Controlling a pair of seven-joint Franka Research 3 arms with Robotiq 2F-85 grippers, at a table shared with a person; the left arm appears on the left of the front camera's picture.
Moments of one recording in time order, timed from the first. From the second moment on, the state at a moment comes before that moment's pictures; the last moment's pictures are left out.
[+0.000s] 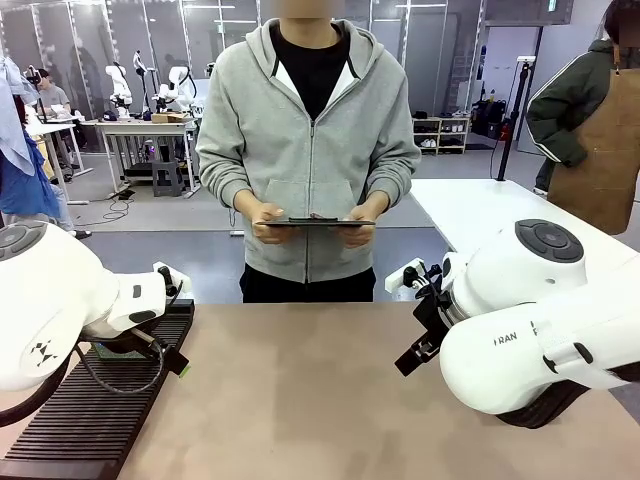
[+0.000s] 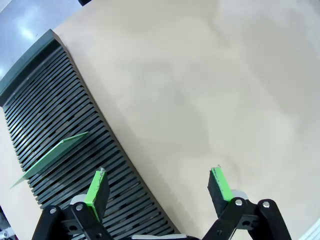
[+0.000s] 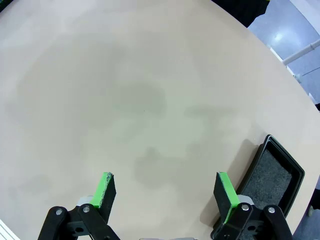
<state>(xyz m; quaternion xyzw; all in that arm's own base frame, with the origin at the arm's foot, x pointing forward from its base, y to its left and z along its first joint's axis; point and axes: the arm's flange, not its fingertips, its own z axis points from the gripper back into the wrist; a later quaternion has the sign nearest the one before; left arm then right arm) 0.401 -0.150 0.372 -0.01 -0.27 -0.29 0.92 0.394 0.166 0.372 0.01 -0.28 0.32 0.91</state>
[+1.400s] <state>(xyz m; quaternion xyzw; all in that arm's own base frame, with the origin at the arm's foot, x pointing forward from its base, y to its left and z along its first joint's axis) 0.378 0.027 0.444 -0.44 -0.22 -0.23 0.84 0.373 -0.006 0.462 0.49 -0.14 0.20 0.84</state>
